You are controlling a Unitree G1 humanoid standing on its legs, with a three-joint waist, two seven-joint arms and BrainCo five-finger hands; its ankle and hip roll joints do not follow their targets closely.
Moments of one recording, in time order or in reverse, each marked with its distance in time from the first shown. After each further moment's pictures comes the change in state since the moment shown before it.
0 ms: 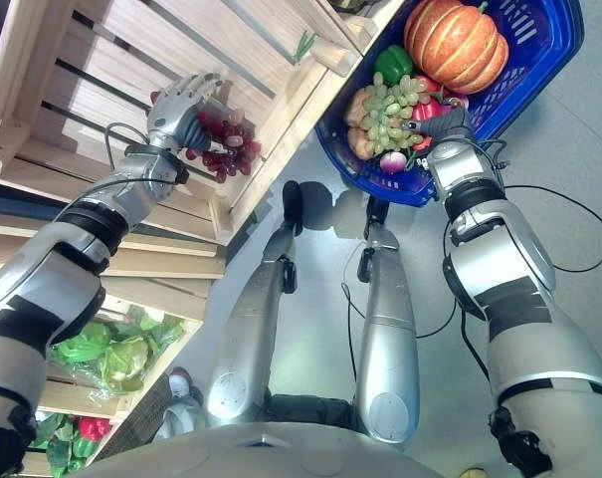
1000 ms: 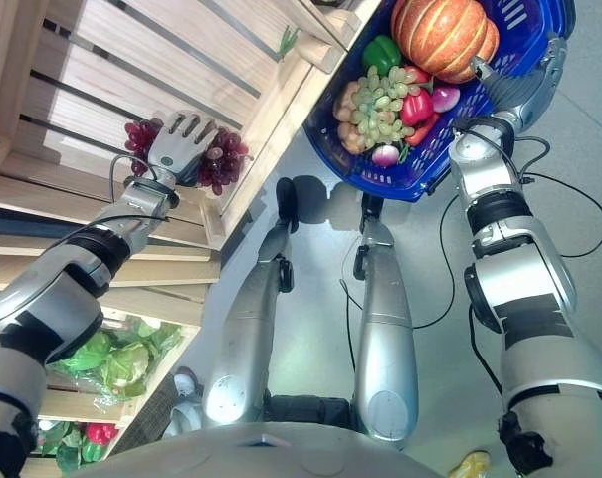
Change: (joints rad) left arm 0.118 0.003 -0.077 0.027 0.418 0.274 0.080; right arm 0.135 -0.087 -0.202 -0.160 0.077 -0.417 -0.575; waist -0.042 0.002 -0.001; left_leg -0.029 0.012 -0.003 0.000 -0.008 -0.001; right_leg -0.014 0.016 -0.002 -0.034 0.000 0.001
